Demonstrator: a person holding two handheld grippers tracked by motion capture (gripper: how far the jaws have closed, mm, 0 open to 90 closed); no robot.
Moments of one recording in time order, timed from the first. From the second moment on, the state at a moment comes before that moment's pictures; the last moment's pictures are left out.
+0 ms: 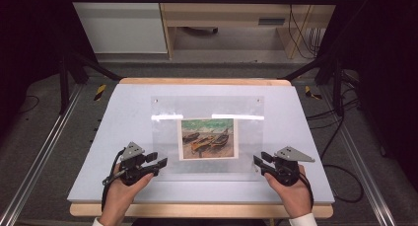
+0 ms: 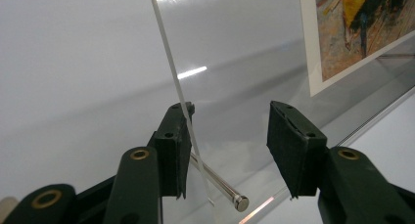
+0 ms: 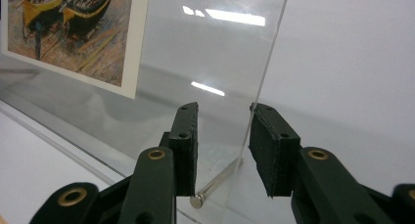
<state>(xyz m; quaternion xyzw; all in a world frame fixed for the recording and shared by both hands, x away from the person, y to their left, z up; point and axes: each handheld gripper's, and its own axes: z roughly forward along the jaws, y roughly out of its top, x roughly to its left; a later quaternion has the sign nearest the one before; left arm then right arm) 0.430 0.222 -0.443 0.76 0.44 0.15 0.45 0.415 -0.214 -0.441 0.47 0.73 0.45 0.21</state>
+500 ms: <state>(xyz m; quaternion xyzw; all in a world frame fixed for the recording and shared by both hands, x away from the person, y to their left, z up) 0.425 0.222 -0.443 0.77 0.44 0.15 0.44 0.409 -0.215 -0.442 0.46 0.73 0.45 0.22</state>
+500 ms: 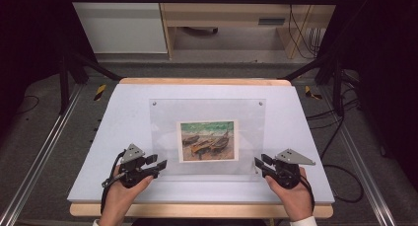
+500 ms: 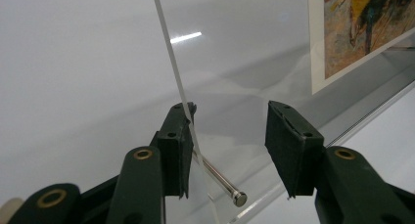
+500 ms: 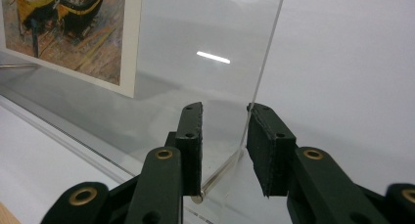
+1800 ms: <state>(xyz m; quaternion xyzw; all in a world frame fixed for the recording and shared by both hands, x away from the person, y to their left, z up) 0.416 0.226 -0.446 0.78 0.43 0.14 0.44 0.398 -0.217 -0.445 0.46 0.73 0.45 0.21</state>
